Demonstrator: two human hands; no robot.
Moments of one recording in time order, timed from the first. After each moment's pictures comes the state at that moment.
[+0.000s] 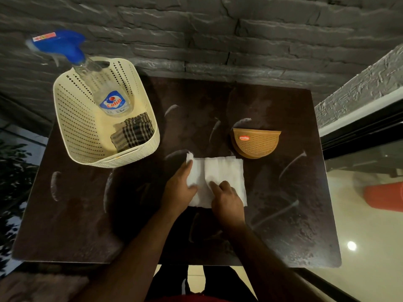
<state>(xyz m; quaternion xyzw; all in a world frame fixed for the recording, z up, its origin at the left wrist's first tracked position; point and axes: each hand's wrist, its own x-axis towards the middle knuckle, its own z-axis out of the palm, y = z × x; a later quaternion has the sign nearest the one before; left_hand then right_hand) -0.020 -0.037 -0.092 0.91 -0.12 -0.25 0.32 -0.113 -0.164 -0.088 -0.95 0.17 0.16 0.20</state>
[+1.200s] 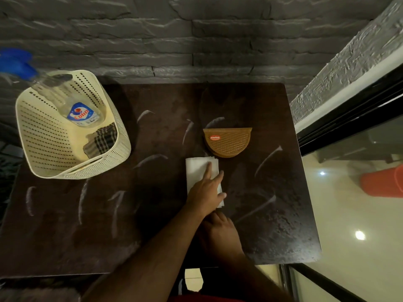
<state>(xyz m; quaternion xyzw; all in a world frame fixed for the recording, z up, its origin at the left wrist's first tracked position) -0.068 -0.168 -0.082 0.89 -0.28 -0.34 0.14 -0.203 -0.192 -0.093 -0.96 0.08 0.13 0.22</state>
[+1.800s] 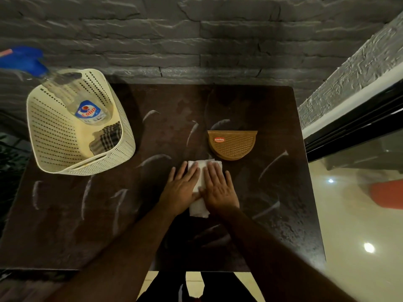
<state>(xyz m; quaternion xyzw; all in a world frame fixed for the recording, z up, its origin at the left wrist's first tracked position) -0.029 -0.105 -0.109 0.89 -0.37 -0.26 -0.02 -0.108 -0.241 -0.134 -0.97 0.07 0.20 0.13</state>
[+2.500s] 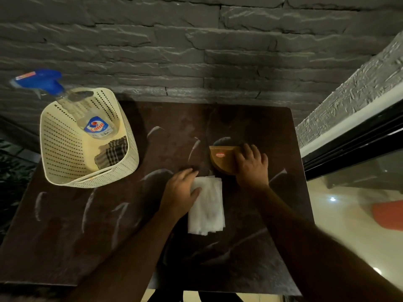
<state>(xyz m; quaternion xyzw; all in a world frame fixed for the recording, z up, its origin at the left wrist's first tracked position) -0.014 -0.115 -0.084 0.93 -0.25 -0.14 0.21 -0.047 -0.347 -0.076 -0.98 0.17 0.11 0.05</state>
